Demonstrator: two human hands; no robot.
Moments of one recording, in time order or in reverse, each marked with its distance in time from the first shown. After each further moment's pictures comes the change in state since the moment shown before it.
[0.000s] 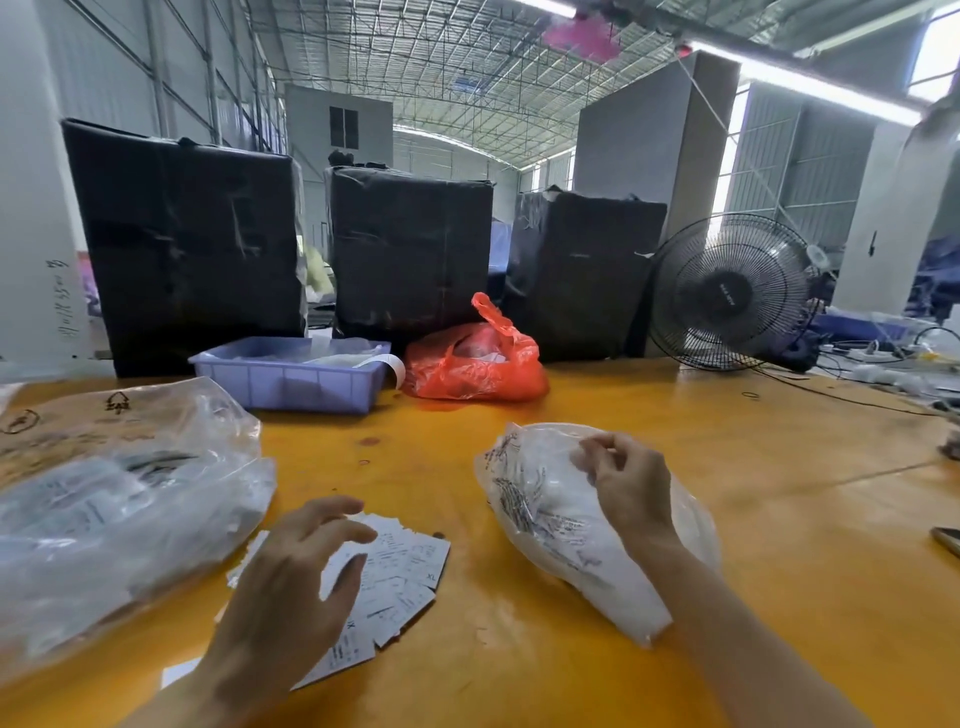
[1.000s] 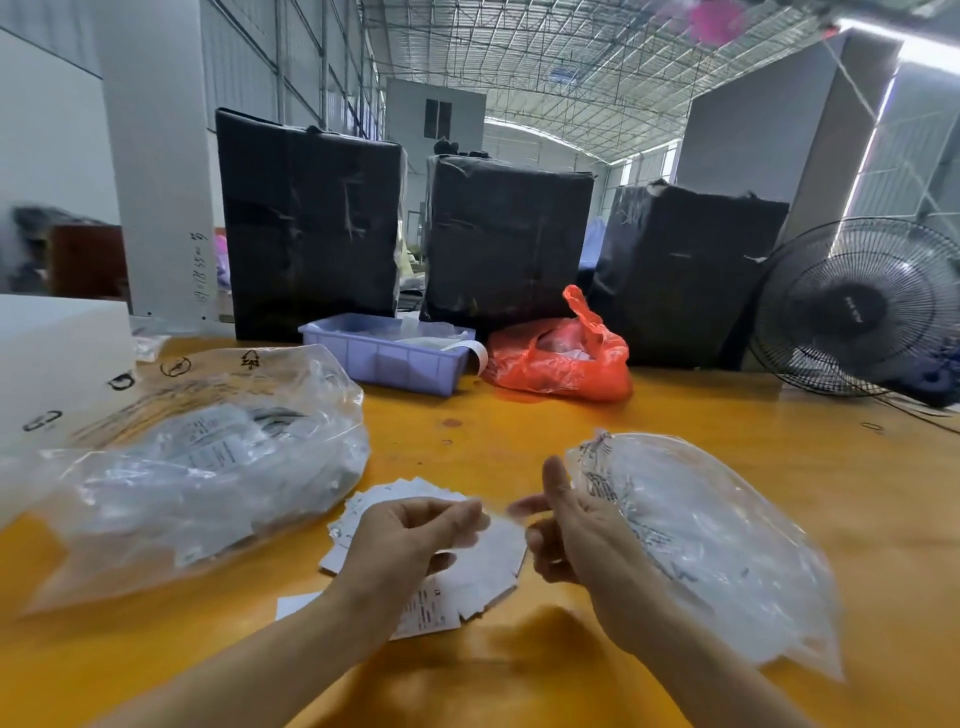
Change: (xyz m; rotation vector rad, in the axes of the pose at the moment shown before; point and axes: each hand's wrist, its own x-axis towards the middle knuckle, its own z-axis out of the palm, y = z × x) left_hand 0.006 0.022 -0.004 -1.091 -0.100 -0.852; right_hand -0.087 -0.071 0.047 0.285 -0.697 0.374
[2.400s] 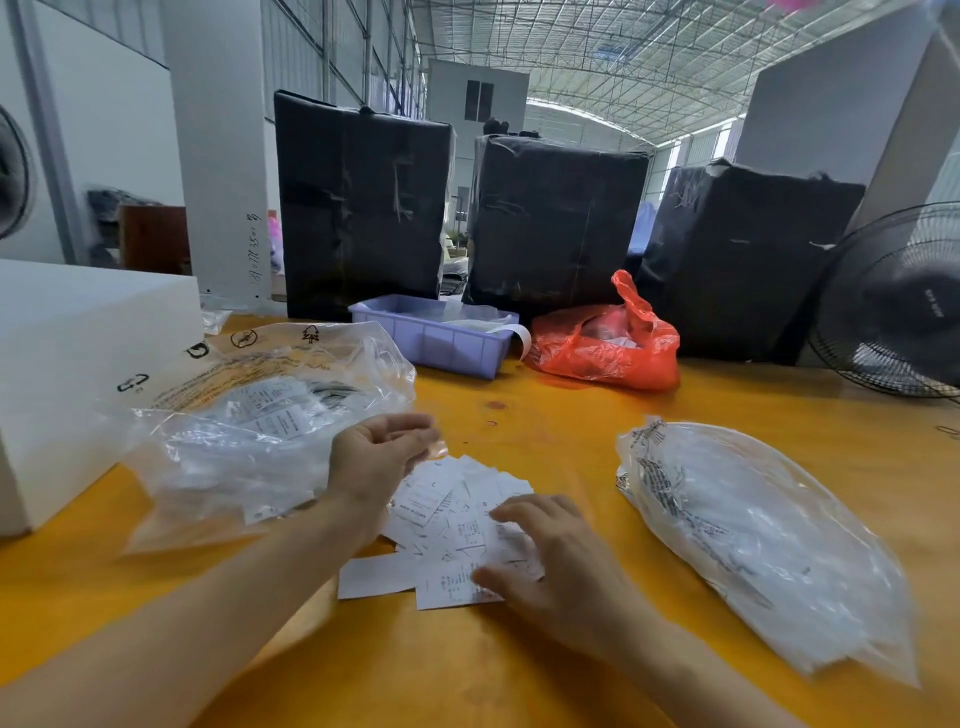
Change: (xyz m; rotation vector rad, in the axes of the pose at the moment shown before) left_hand 0.034 0.018 -0.053 -0.121 0.341 0.119; right_hand 0.003 0.032 0.036 -0.965 -0.143 -0.627
